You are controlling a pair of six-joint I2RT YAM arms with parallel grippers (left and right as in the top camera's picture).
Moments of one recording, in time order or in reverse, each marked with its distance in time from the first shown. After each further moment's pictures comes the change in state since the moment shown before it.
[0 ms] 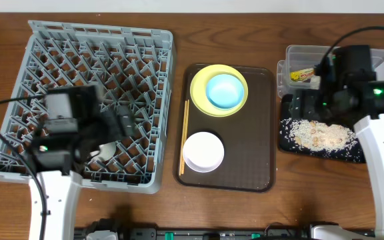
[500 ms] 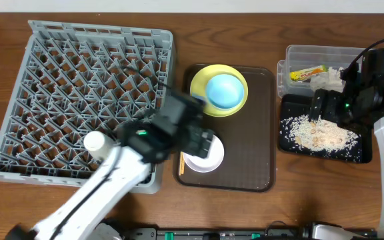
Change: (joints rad) left arm -0.689 0.282 0.001 0.195 -0.119 -0.004; right arm -0.149 0.000 0.000 -0.054 -0.035 0.010
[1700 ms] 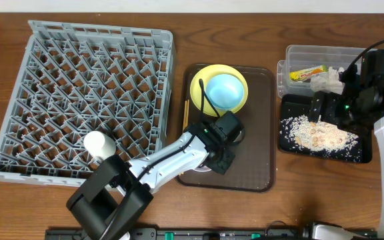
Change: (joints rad) left arm -0.172 0.412 0.000 0.113 0.038 -0.018; right arm 0.000 0.000 0.000 -0.022 -0.003 -0.016
